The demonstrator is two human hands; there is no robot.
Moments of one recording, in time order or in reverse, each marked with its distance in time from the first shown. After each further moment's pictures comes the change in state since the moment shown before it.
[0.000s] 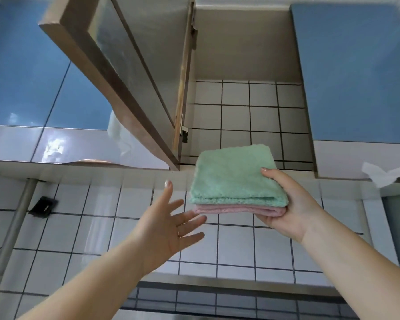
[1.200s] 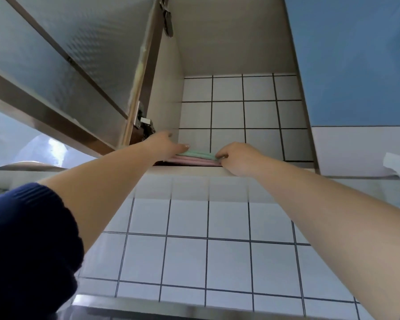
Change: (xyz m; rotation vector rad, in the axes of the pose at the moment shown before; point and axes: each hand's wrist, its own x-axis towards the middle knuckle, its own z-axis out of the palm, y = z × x) left_hand 0.195 0.080 0.080 1.379 0.405 0.421; right_hand 0.183 -0.054 -0.049 -1.924 0.069 -0.456
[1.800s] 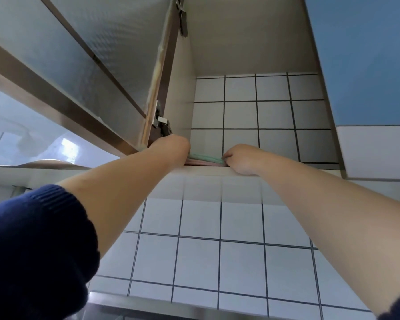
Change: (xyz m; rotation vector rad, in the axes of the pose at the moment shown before) left_hand 0.019 -0.022 -0.001 1.014 0.021 0.295; right_hand 0.020 -0.023 0.010 -0.028 -0.118 0.063
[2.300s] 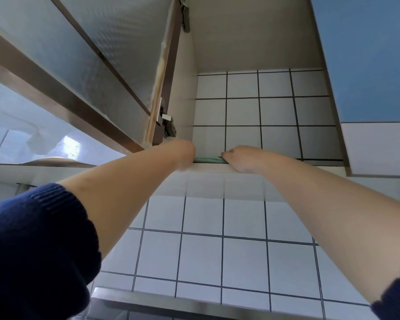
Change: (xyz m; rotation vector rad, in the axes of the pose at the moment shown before) left_hand -0.005 0.004 0.004 -0.033 -0.119 0.030; right_hand -0.005 -0.007 0.006 0.112 0.000 0.030
